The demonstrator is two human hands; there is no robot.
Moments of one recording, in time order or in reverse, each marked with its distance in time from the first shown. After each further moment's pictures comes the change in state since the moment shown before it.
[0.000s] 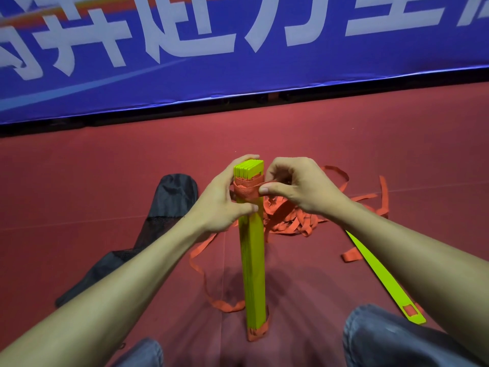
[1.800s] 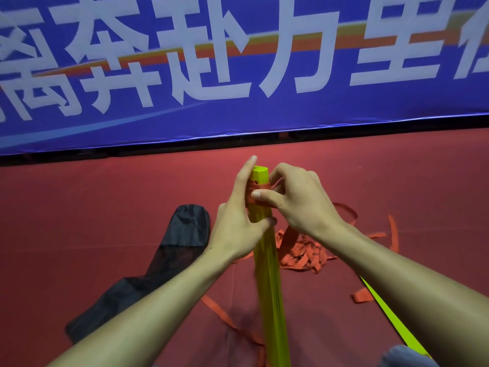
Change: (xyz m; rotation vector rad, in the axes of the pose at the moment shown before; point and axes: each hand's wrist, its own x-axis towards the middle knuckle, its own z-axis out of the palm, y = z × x) left_hand -0.016 0.058 0.010 0.235 0.329 0.088; right_hand 0.013 -0.093 -0.012 -0.214 0.209 0.108
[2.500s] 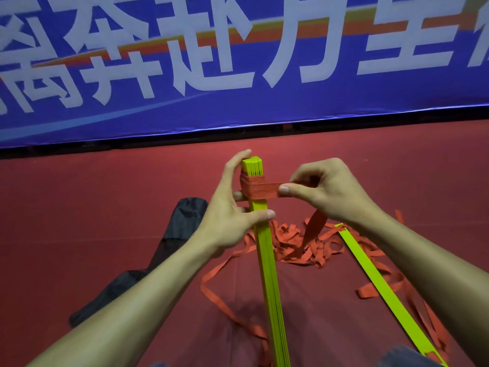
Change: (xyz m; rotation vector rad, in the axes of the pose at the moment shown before) left_hand 0.010 -0.011 -0.015 -0.309 -0.088 -0.074; right_hand 0.008 0.042 -0.019 0.167 -0.072 -0.118
